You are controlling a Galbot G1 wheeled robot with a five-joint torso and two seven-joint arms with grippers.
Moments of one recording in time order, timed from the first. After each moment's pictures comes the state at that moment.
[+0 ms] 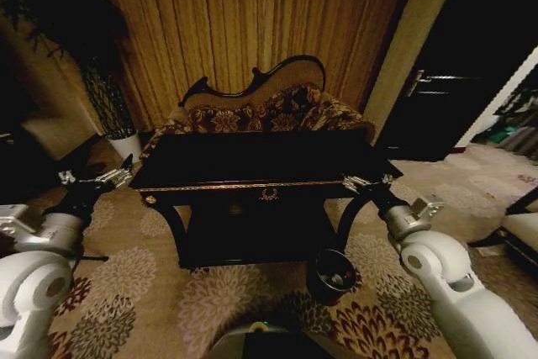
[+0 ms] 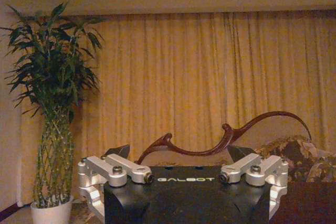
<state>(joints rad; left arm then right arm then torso) 1.52 -1.00 -1.12 -2.41 -0.79 0.42 -0.13 -1.42 0.93 0.75 2.27 0.77 -0.32 0.16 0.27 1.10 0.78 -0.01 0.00</state>
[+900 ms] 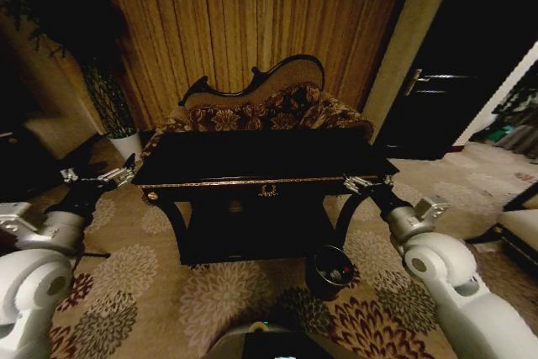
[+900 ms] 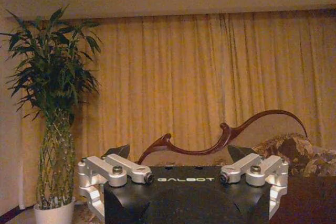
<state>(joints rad) 1.51 -0.98 -1.11 -2.40 -0.78 0.43 -0.13 -1.43 0.92 0.77 2.29 0.80 -0.33 0.17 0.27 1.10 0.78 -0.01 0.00</state>
